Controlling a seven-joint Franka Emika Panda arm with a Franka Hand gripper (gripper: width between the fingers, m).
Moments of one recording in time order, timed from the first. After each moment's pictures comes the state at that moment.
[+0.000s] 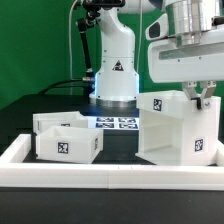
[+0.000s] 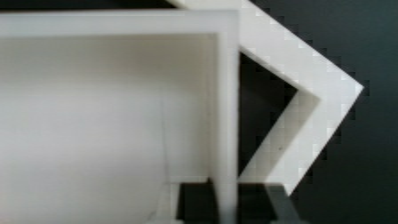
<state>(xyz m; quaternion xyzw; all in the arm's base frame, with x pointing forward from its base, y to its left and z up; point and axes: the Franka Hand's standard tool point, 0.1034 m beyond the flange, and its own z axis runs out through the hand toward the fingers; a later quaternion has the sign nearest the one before) 0.592 0.097 0.108 -0.86 0.50 -0.02 0.09</state>
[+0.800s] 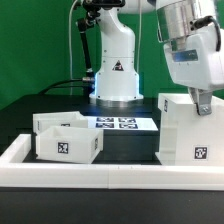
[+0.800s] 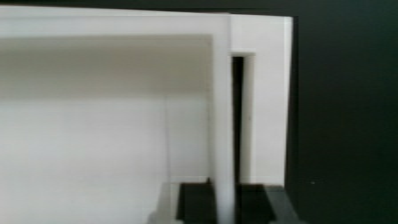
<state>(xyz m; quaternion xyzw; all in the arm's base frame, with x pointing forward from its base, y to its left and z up) 0.627 0.090 0.104 -0.71 0.69 0.04 0.12</state>
